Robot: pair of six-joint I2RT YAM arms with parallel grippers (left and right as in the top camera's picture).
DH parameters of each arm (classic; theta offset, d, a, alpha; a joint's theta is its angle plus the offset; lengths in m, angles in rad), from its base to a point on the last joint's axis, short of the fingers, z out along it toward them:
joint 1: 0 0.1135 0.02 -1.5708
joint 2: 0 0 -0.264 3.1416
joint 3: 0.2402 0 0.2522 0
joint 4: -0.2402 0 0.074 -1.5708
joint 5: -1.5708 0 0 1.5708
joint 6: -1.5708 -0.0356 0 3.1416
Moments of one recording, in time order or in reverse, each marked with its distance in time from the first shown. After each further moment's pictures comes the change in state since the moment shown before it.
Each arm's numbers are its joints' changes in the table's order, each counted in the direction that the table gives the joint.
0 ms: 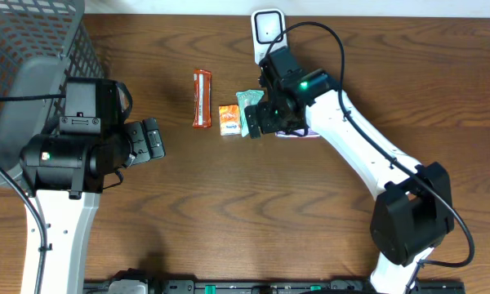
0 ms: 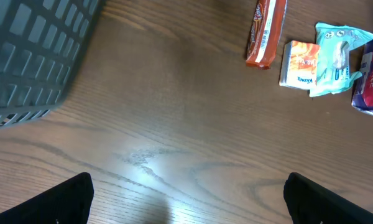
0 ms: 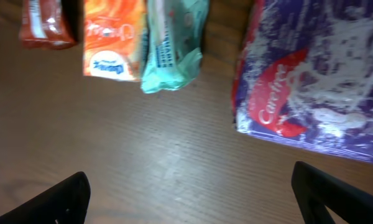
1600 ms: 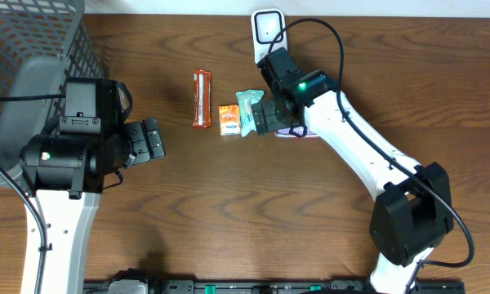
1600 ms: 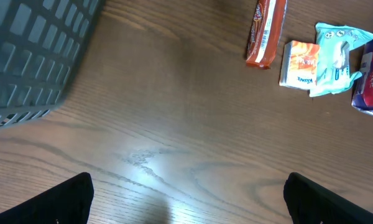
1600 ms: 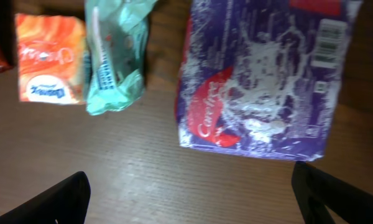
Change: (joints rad) left arm 0.000 0.000 0.000 0.000 0.000 0.000; right arm 0.007 0.000 0.000 0.002 -0.197 0.000
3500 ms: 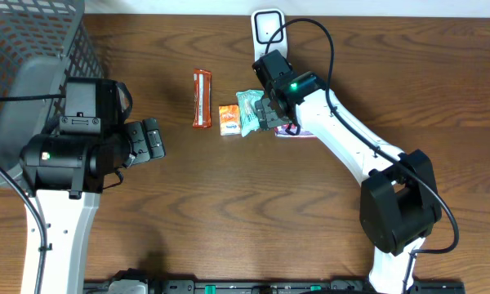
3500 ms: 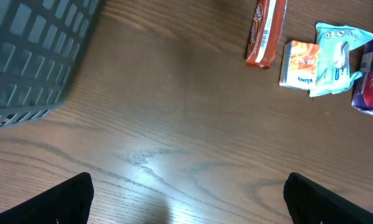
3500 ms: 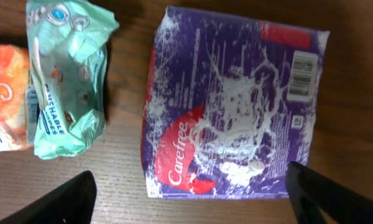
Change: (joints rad) left arm 0.000 0.000 0.000 0.000 0.000 0.000; right arm 0.000 0.077 0.000 0.084 -0.138 0.021
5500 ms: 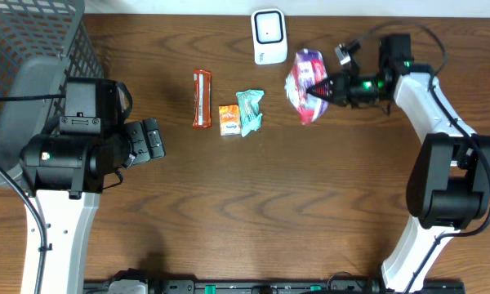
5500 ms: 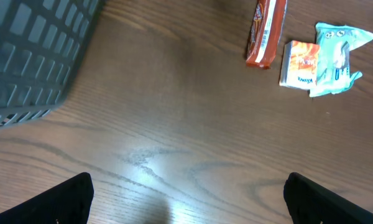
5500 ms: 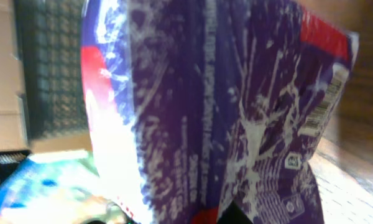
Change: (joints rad) left arm 0.000 0.000 0.000 0.000 0.000 0.000; right arm -0.579 0.052 -0.126 0.208 1.354 0.182
